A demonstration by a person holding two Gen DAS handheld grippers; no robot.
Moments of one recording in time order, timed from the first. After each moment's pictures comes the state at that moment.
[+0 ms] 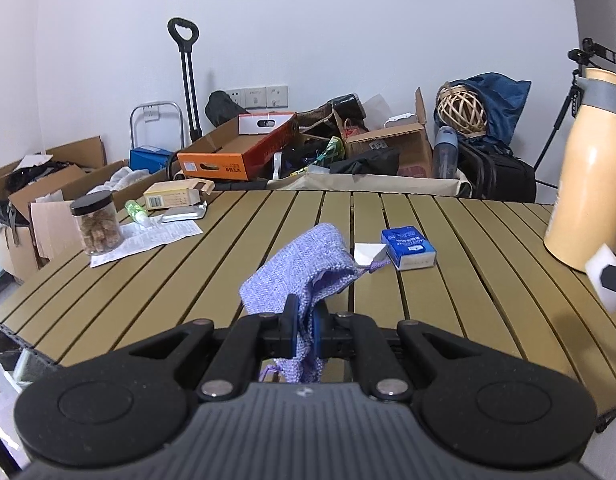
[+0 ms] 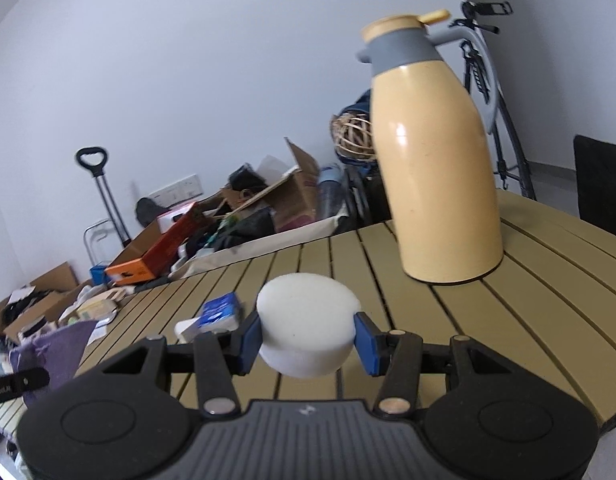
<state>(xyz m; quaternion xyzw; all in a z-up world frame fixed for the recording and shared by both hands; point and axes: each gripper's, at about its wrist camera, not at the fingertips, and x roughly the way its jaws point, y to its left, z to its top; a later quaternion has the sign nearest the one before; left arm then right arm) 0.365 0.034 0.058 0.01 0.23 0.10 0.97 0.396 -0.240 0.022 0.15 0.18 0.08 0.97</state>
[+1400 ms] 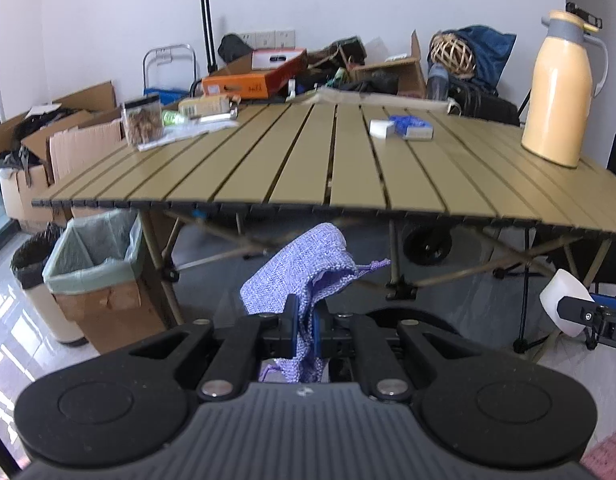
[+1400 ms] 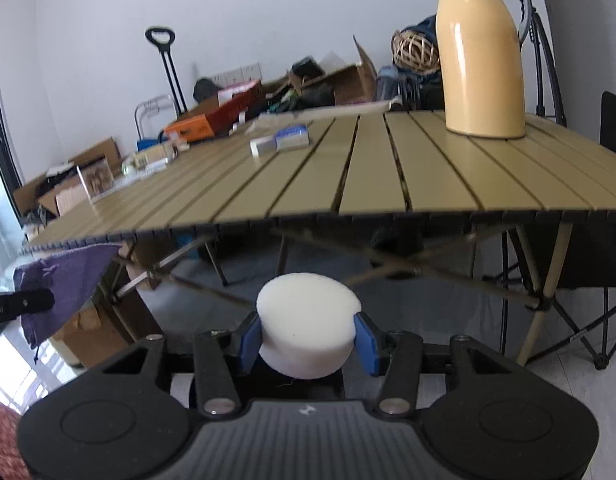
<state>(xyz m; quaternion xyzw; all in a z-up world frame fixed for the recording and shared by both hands) 0.207 0.074 -0.018 0.00 0.30 0.09 0.95 0.243 -0.190 -0.059 0.06 0.30 0.14 0.94</state>
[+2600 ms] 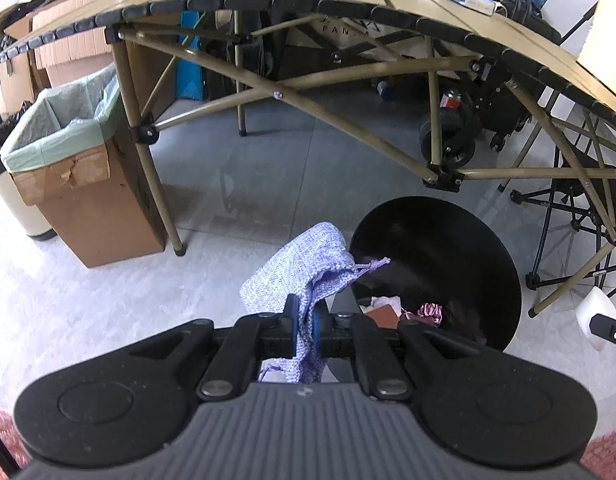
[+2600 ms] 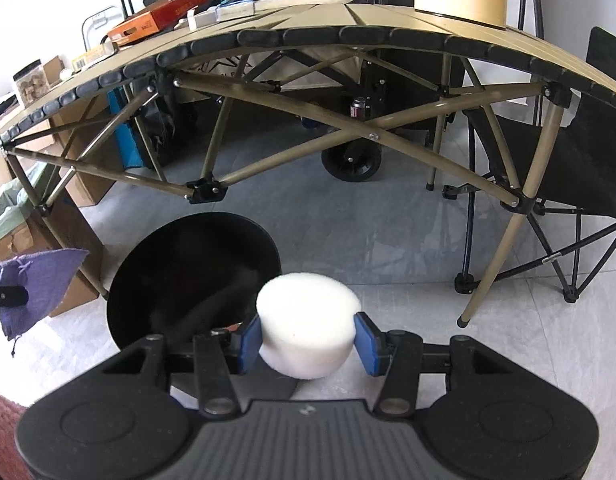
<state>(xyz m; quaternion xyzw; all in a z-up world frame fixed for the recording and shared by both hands) 0.256 0.116 -0.124 -0.07 0.46 0.08 0.88 0.264 -0.193 -0.143 0.01 0.43 0.08 0.90</state>
